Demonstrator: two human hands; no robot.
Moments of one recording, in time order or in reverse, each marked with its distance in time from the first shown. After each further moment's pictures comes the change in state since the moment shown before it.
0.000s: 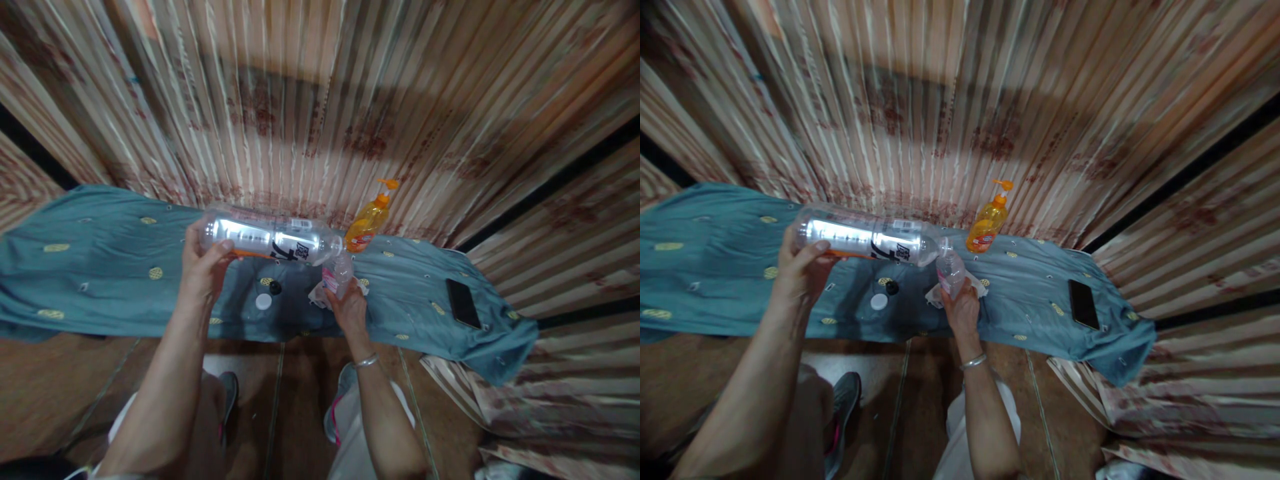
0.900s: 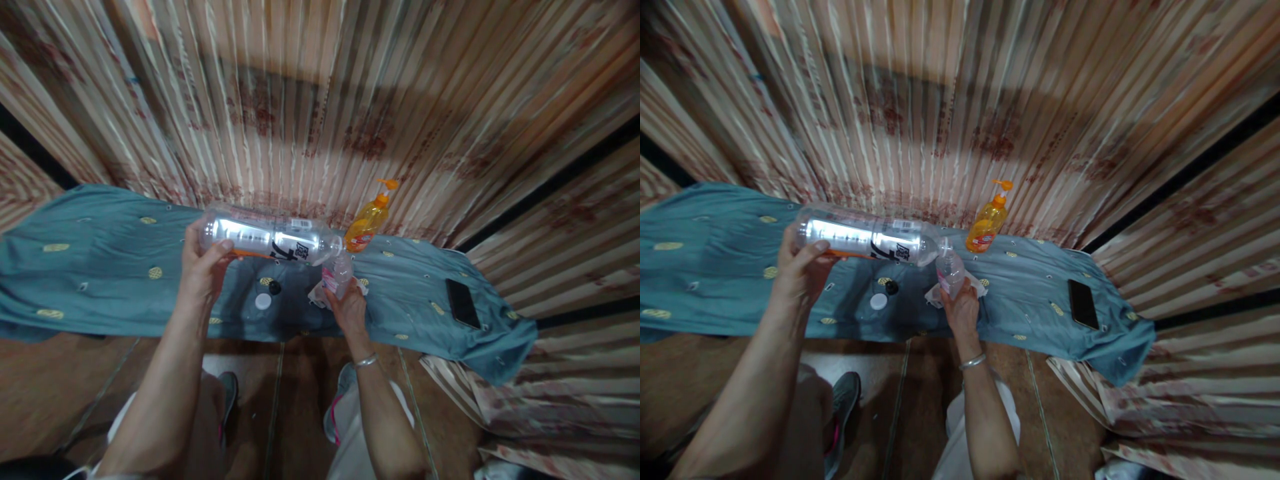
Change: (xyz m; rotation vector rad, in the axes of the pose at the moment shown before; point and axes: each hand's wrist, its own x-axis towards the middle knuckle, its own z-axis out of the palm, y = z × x) left_hand 0.000 0.000 0.001 -0.001 0.005 -0.001; right_hand -0.001 0.003 0.004 0.032 0.032 -0.022
